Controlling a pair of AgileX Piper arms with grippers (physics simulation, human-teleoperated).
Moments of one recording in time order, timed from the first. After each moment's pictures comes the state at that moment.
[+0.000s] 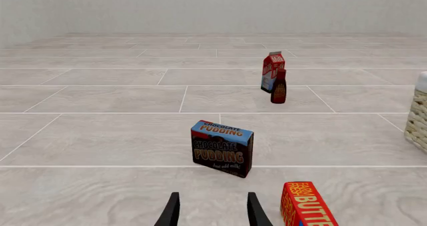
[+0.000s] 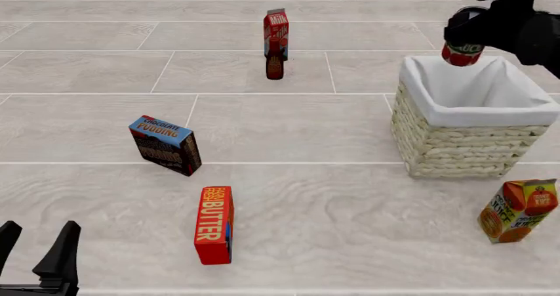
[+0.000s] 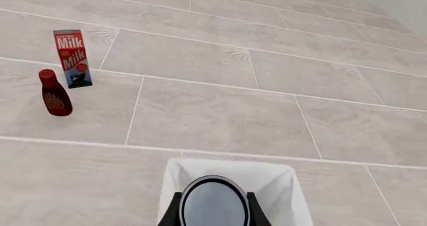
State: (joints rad) left arm 0.00 0.00 0.00 0.00 0.00; right arm -0.11 1.71 -1.58 0.22 -0.22
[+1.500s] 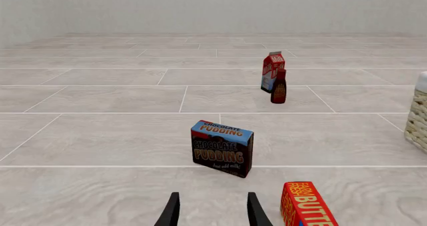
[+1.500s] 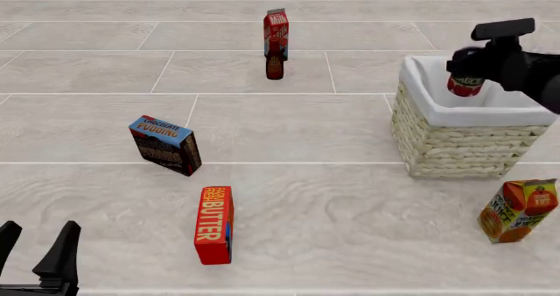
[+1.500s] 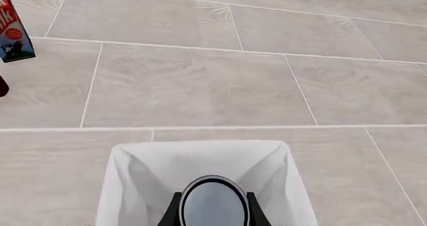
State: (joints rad) left arm 0.00 0.00 0.00 0.00 0.00; right arm -0.20 1.94 -1.62 0.13 -0.22
